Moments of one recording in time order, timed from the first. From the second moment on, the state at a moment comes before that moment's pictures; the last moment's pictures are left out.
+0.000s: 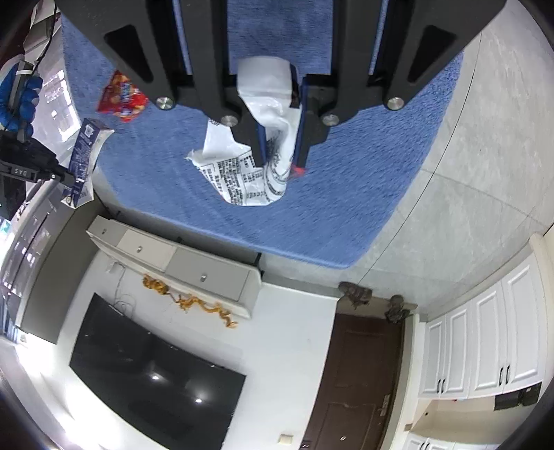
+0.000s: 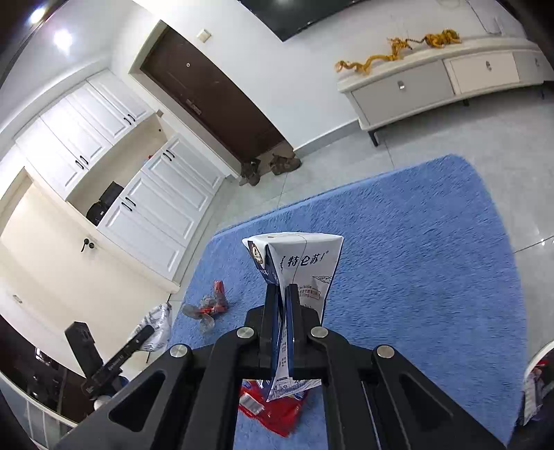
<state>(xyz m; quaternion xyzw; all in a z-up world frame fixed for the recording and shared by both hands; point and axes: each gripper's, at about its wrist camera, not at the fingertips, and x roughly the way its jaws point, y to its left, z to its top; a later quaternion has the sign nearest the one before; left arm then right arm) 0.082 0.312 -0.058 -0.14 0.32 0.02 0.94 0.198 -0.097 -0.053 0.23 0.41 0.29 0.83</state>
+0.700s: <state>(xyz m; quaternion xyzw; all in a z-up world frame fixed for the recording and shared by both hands) 0.111 0.032 -0.017 -0.03 0.33 -0.22 0.92 0.094 -0.266 -0.003 0.22 0.35 0.18 0.89</state>
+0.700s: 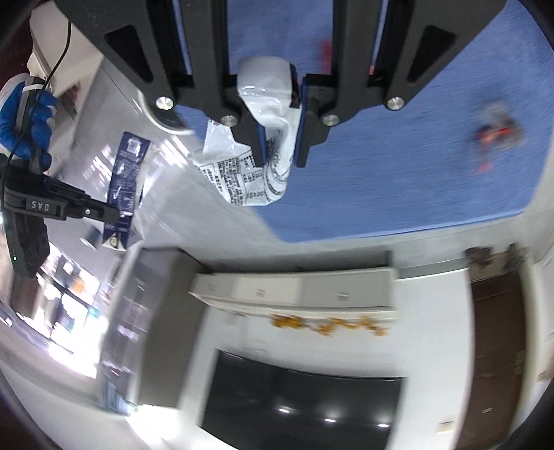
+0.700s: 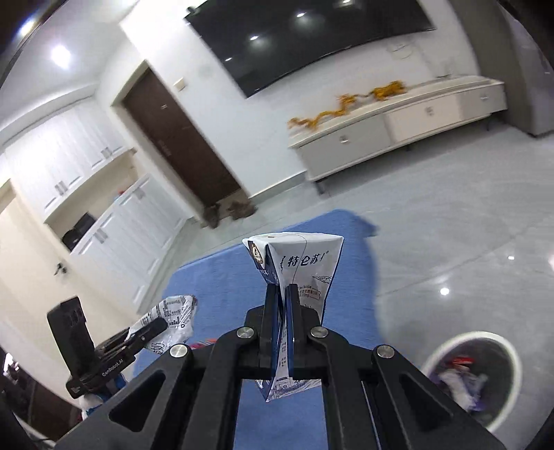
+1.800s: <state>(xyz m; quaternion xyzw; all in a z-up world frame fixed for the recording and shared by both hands) 0.135 -0.274 -0.153 0.07 0.50 -0.33 0.80 0.077 -0.453 -0.245 0.23 0.52 0.00 0.83</state>
